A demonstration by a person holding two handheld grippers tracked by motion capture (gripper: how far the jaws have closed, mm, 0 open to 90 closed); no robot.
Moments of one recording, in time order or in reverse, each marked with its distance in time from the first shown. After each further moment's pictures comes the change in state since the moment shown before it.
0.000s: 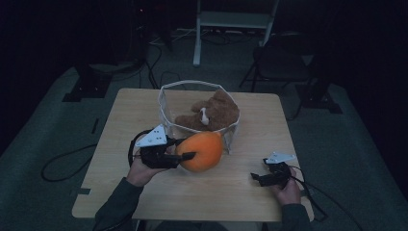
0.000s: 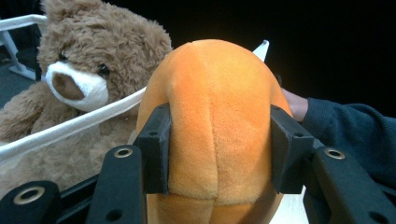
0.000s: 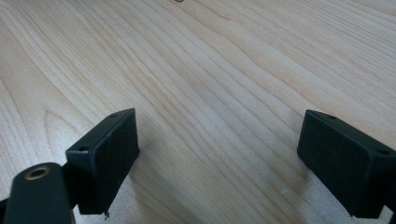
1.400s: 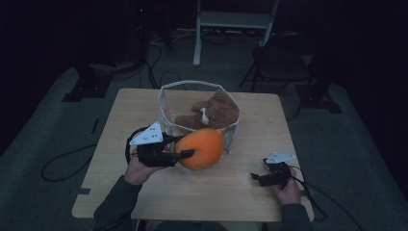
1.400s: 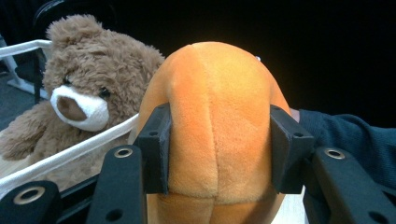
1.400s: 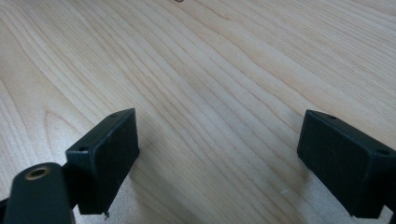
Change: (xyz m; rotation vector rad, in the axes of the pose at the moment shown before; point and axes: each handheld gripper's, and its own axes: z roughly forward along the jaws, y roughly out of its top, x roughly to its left) left arm -0.002 0.011 -0.010 -0.046 -0.015 0.010; right arm 0.000 0.000 0.000 0.001 0.000 0.000
